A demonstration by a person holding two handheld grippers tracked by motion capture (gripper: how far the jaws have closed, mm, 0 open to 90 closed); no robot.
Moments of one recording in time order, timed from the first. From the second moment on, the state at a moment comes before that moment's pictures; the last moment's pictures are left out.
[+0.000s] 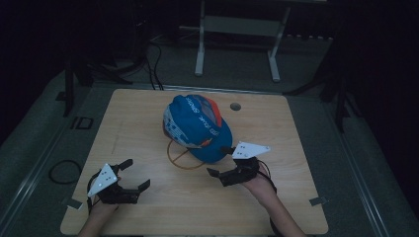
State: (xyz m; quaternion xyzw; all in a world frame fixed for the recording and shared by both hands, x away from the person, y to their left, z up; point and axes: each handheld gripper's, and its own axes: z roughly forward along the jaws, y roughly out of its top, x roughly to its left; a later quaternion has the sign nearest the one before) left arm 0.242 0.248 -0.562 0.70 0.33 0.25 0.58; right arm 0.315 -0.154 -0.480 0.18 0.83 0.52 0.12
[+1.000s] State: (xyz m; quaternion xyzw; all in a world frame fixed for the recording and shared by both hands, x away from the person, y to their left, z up) left arm 0.241 0.249 -0.565 0.71 0.33 0.25 0.57; right arm 0.315 -0.233 -0.549 0.24 0.84 0.47 0.14
